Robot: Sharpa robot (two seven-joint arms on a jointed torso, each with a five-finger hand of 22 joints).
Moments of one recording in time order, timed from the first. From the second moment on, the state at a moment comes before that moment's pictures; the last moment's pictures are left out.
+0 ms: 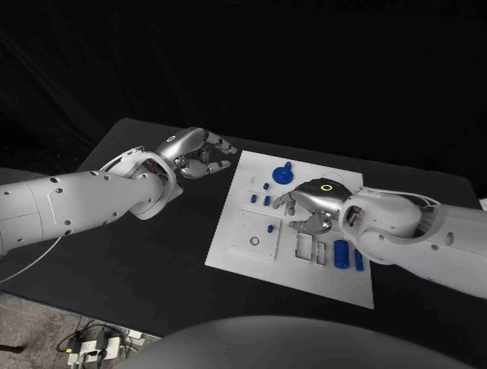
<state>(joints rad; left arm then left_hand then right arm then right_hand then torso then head) 1.24 -0.83 -0.23 1.41 -1.13 -0.62 0.26 1.51 -0.12 0.30 0.29 0.26 0.98 0.05 0.08 0.07 0.97 0.08 0.17 0.07 1.33 -0.03 1.04 0.69 0.05 1.46 0.08 1.32 1.31 1.19 -0.78 -0.23 1.62 -1.72 -0.23 -0.11 1.30 -0.09 0.35 -0.02 0.27 0.73 0.04 0.07 0.36 0.89 0.10 0.39 0.42 1.38 0.01 1.36 1.15 0.11 1.30 0.12 1.08 1.31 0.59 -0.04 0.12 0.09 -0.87</state>
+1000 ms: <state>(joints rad) 1.24 -0.84 -0.23 1.41 -1.14 -0.62 0.27 1.51 -0.12 0.30 0.29 0.27 0.98 0.05 0.08 0.07 0.97 0.09 0.17 0.07 1.34 -0.03 1.04 0.69 0.05 1.47 0.08 1.32 1.31 1.19 -0.97 -0.23 1.59 -1.64 -0.32 -0.10 1.25 -0.11 0.22 0.09 0.13 0.82 0.06 0.10 0.32 0.74 0.12 0.45 0.47 1.46 0.02 1.49 1.31 0.06 1.42 0.13 1.30 1.31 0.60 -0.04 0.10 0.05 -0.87</state>
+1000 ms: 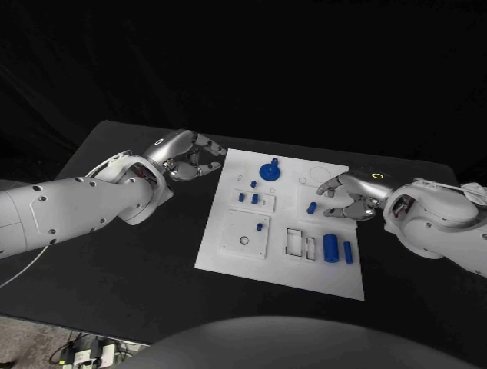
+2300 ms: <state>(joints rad) 1.24 -0.84 -0.23 1.41 -1.14 -0.59 0.26 1.52 -0.11 0.33 0.29 0.28 0.99 0.06 0.08 0.07 0.98 0.09 0.17 0.07 1.33 -0.02 1.04 0.69 0.05 1.46 0.09 1.32 1.31 1.13 -0.85 -0.22 1.47 -1.56 -0.34 -0.02 1.36 -0.07 0.31 0.00 0.43 0.90 0.11 0.30 0.51 0.85 0.07 0.57 0.51 1.42 0.01 1.44 1.22 0.07 1.36 0.12 1.23 1.31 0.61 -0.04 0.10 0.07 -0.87</state>
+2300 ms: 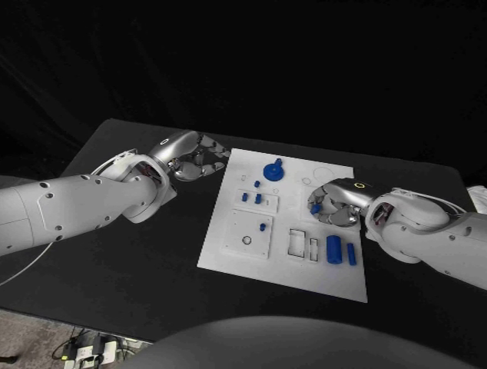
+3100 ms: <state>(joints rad) 1.23 -0.84 -0.23 1.40 -1.15 -0.58 0.25 1.52 -0.11 0.34 0.29 0.29 1.00 0.07 0.08 0.07 1.00 0.08 0.17 0.07 1.33 -0.02 1.04 0.69 0.05 1.46 0.09 1.32 1.31 1.18 -0.90 -0.22 1.59 -1.52 -0.38 -0.01 1.38 -0.06 0.33 -0.03 0.48 0.91 0.13 0.39 0.53 0.91 0.06 0.61 0.52 1.42 0.00 1.43 1.20 0.08 1.36 0.10 1.22 1.31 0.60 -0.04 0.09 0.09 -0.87</state>
